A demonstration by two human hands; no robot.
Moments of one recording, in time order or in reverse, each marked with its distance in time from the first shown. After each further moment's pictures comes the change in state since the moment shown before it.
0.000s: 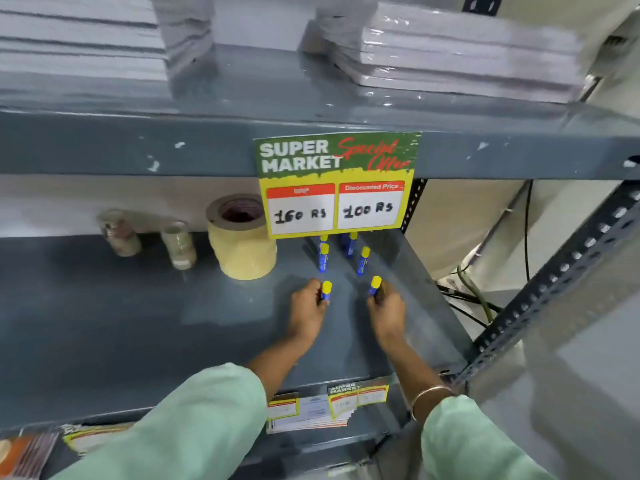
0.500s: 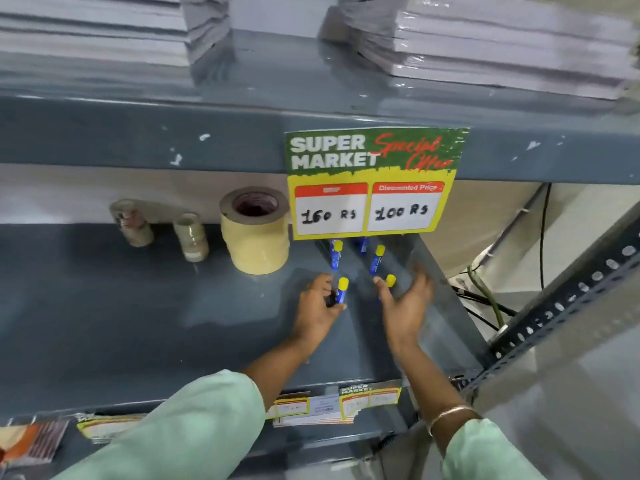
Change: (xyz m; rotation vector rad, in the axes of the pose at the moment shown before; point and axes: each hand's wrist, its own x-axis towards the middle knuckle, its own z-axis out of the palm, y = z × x) left_hand -0.001 -0.002 -0.004 -0.139 -0.016 -0.025; right_hand -0.014 -0.029 -0.011 0.155 0.200 -0.018
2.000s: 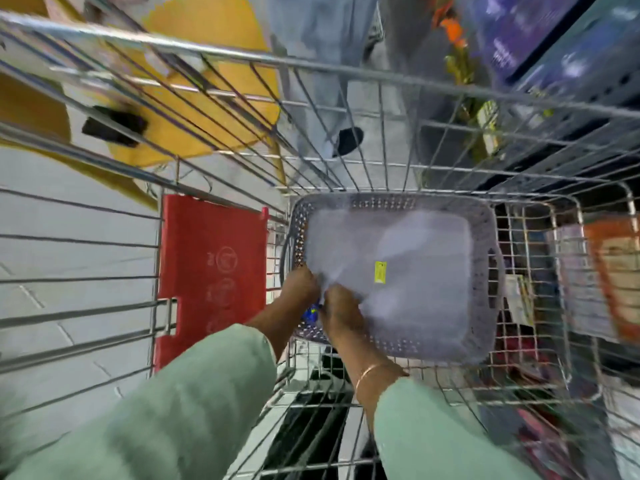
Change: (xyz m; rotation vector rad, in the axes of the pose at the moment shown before) left_hand -0.553 -0.489 -0.472 -0.105 0.497 -1.576; right_hand -0.836 -0.018 0.333 -0.845 -1.997 -0.611
